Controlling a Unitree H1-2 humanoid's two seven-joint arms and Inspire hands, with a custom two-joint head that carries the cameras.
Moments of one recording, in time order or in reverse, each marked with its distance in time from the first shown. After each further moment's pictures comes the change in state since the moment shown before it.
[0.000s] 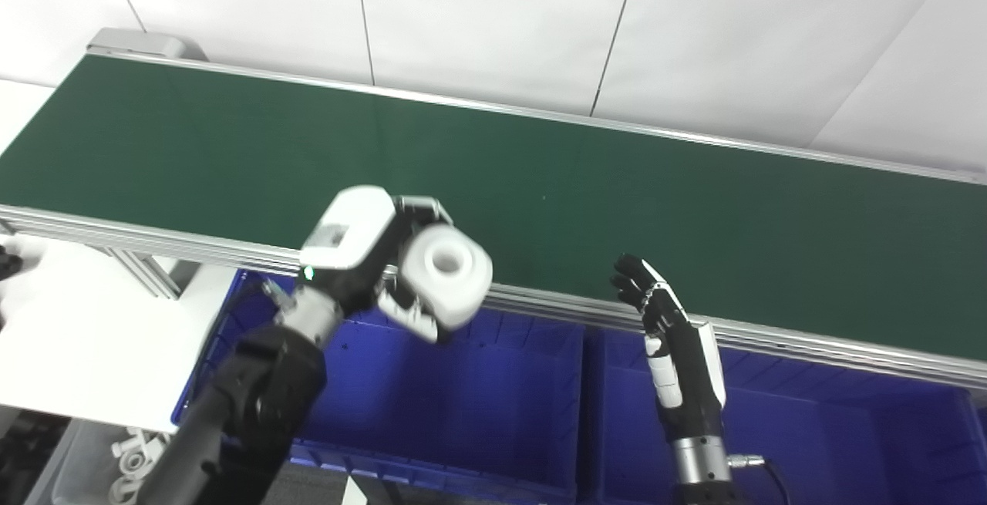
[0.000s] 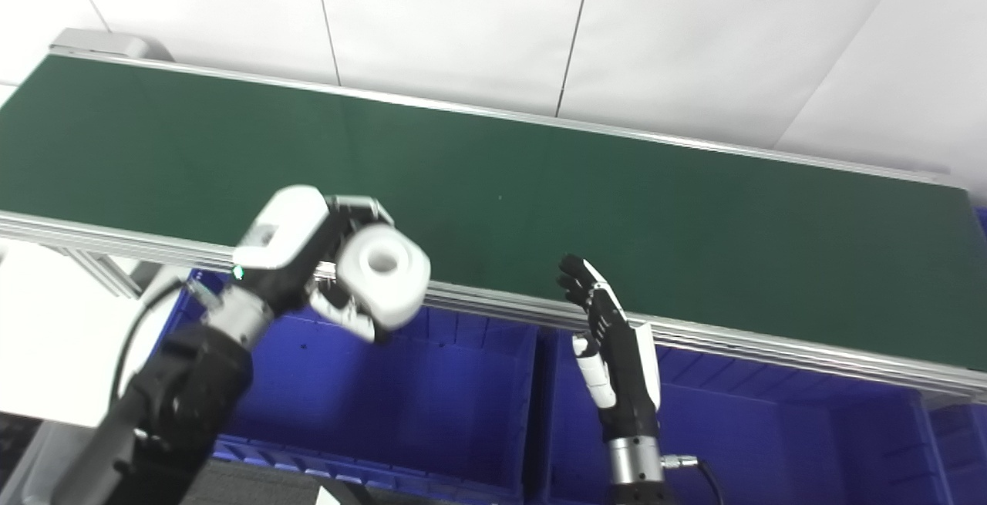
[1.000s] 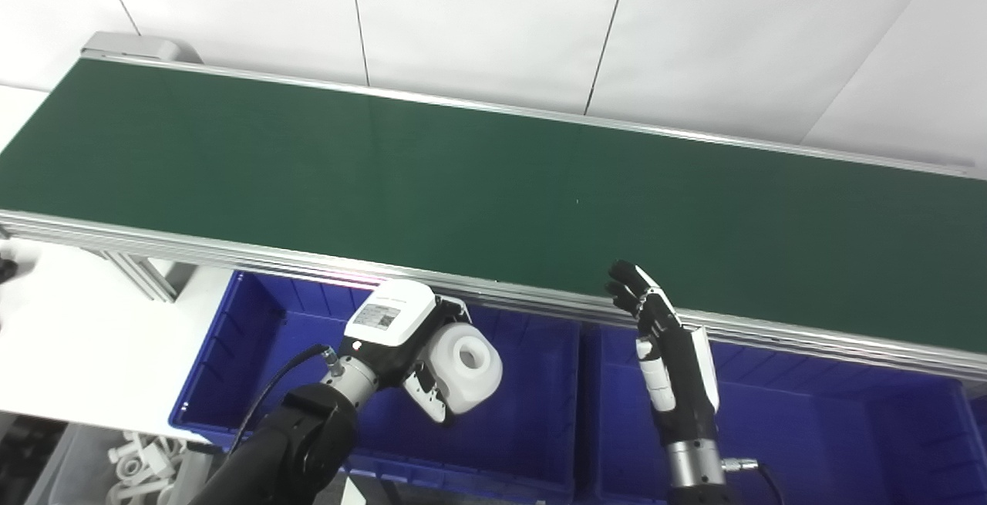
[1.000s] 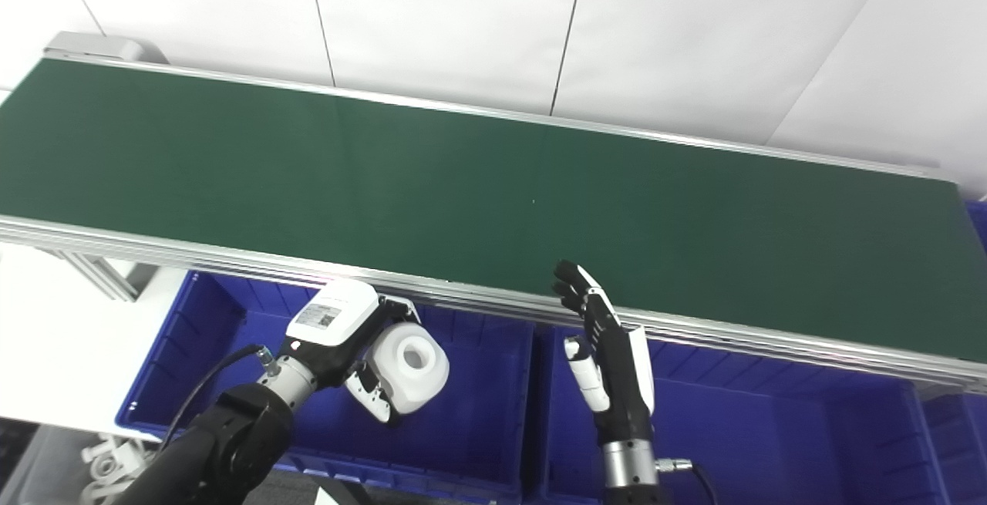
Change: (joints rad) left arm -0.014 -0.002 -0.144 0.236 0.108 -0.086 0.054; right arm 0.012 0.010 -0.009 0.006 -0.031 0.000 0.001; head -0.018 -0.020
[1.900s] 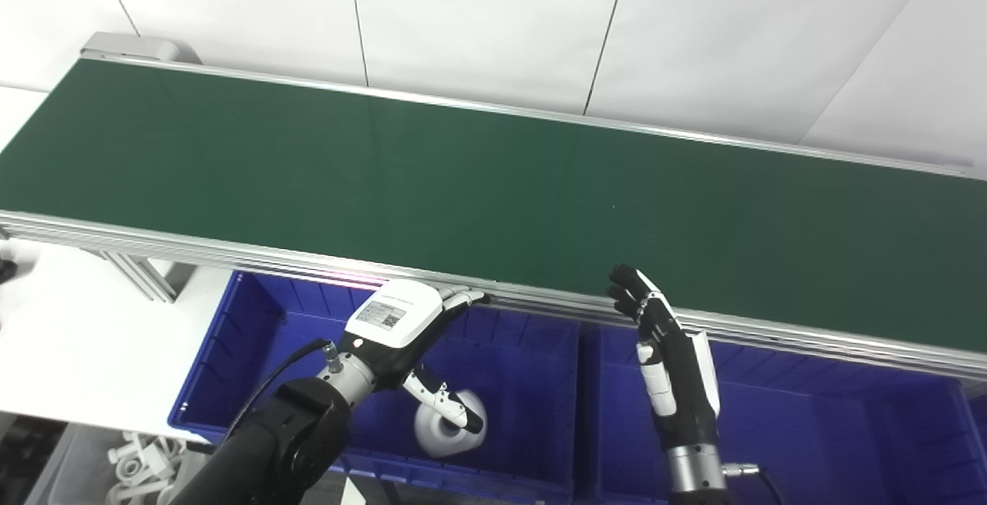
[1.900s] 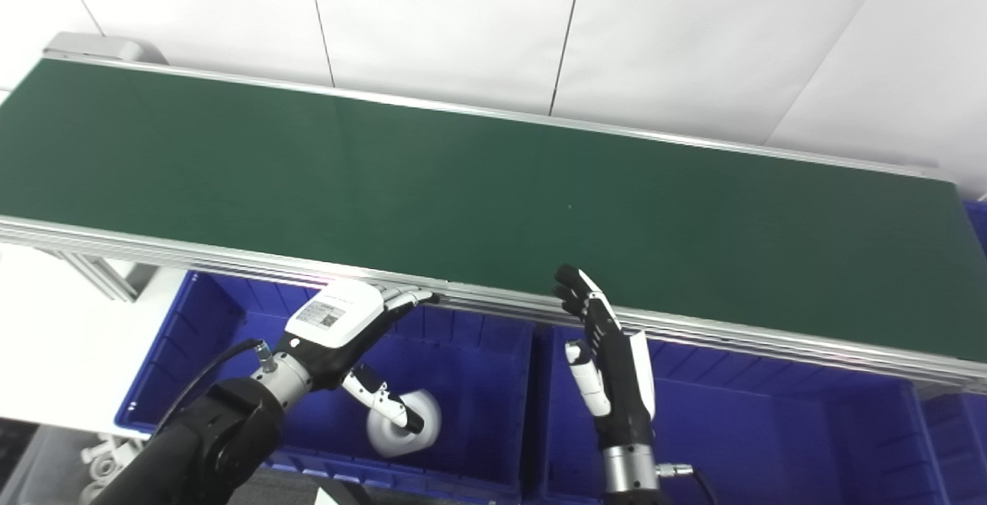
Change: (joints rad) left arm 0.002 0.034 -0.009 -0.123 0.028 0.006 -0.126; right arm 0.009 0.001 -0.002 -0.005 0.007 0.000 0.002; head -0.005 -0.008
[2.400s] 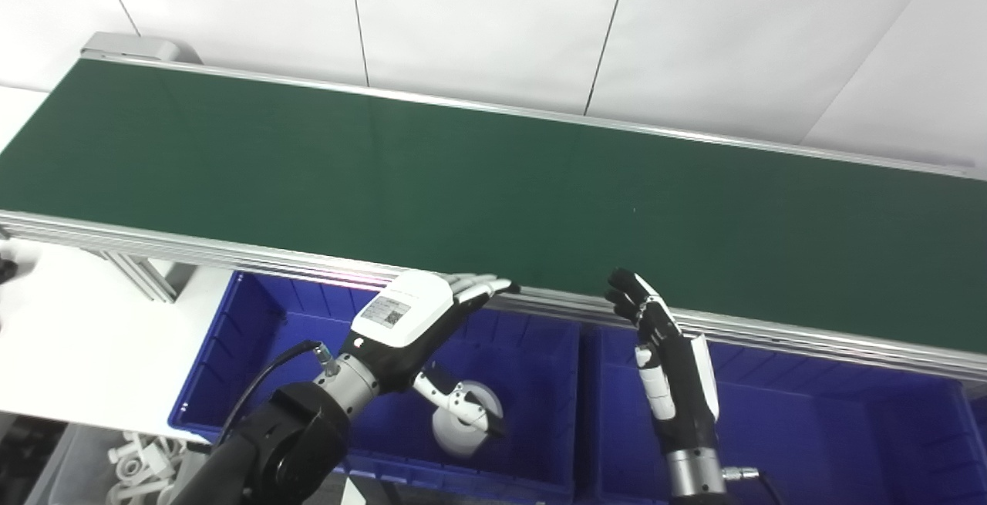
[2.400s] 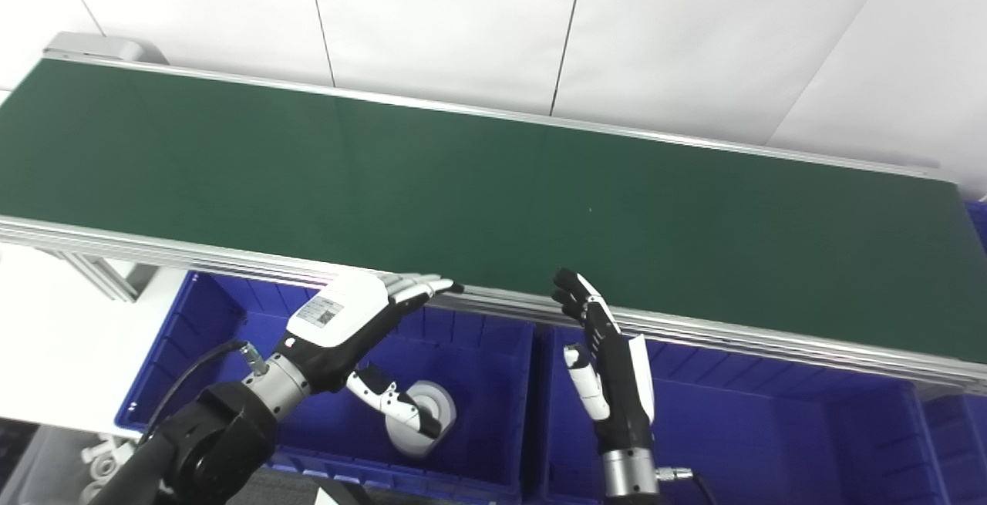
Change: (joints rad) left arm 0.053 -0.040 0.027 -0.208 -0.155 -0.042 -0.004; right arm 0.013 0.000 0.001 0.000 -0.007 -0.002 0.000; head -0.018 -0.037
